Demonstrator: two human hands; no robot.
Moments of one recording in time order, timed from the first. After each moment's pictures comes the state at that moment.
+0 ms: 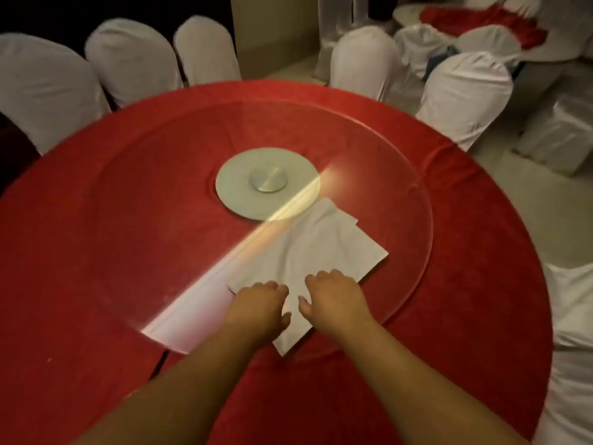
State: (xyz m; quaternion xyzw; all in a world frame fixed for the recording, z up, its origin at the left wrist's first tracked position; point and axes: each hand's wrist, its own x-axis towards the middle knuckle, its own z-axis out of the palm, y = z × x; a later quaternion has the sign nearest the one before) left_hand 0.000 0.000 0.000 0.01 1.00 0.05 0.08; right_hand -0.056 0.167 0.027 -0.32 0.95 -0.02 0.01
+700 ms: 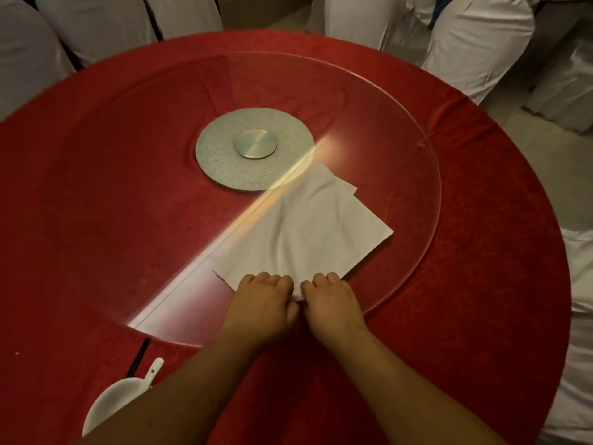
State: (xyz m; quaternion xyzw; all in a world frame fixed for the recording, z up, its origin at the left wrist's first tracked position) left_hand 0.005 0.028 -0.038 0.05 0.99 0.15 -0.02; right_hand -0.044 0.184 -0.064 -0.29 0.95 -0.05 0.07
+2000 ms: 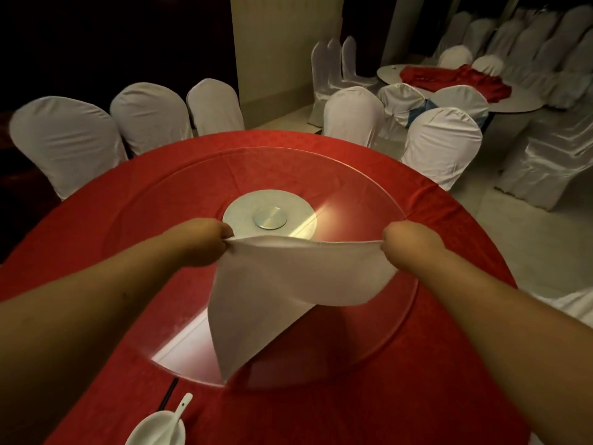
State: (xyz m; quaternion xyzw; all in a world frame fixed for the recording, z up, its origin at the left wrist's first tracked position) left_hand -0.041 -0.114 0.220 -0.09 0.98 0.08 0.13; right_hand -0.172 0.248 0.187 -0.12 0.99 0.07 0.04
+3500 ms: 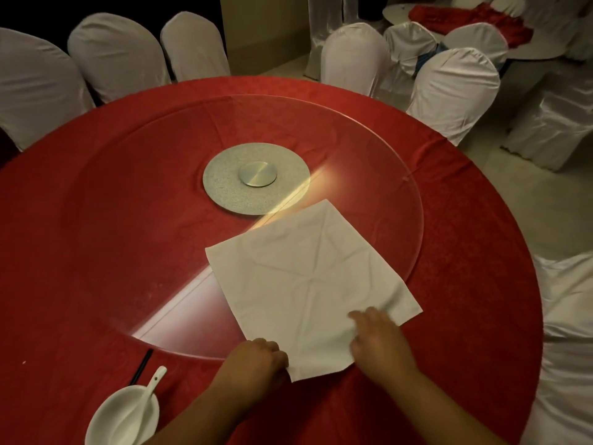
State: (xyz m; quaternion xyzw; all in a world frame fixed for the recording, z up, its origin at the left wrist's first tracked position) left_hand 0.078 0.033 -0.039 0.14 0.98 0.09 0.12; right_hand -0.016 0.293 -0.052 -0.21 0.97 -0.07 0.07
